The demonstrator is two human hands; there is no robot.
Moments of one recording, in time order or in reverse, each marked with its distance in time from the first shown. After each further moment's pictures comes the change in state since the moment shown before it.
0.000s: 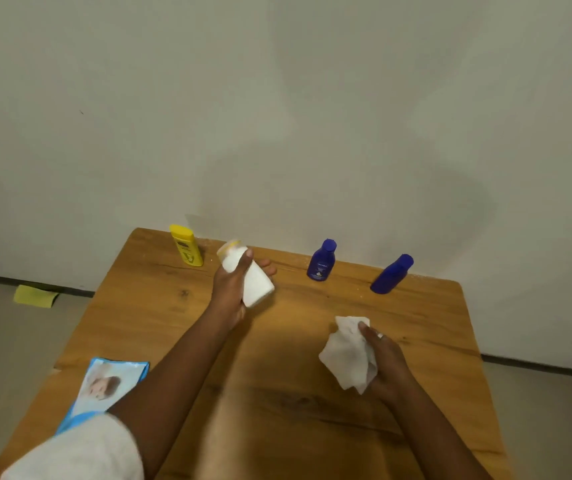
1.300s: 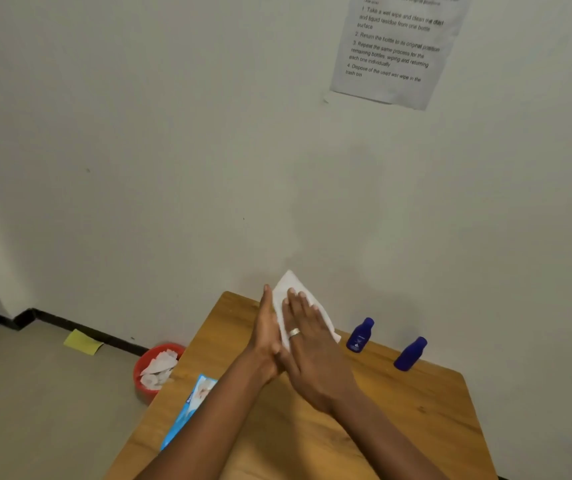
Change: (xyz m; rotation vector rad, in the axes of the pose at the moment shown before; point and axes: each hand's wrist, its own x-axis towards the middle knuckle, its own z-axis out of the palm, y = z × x) left_hand -0.250 0.181 -0.073 -0.382 -0.312 -0.154; right_hand -0.313 0.040 0.219 -1.619 -0.248 -1.424
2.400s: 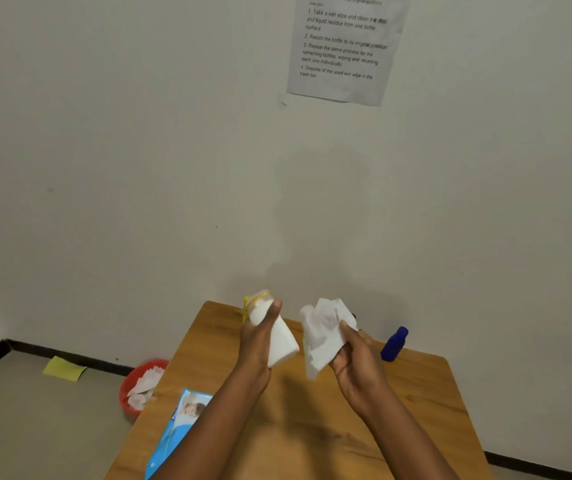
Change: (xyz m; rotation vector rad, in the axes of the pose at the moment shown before) left_hand 0.025 -0.030 0.006 0.359 0.371 0.276; right_hand -0.031 0.064 -0.022 1.903 0.521 0.778
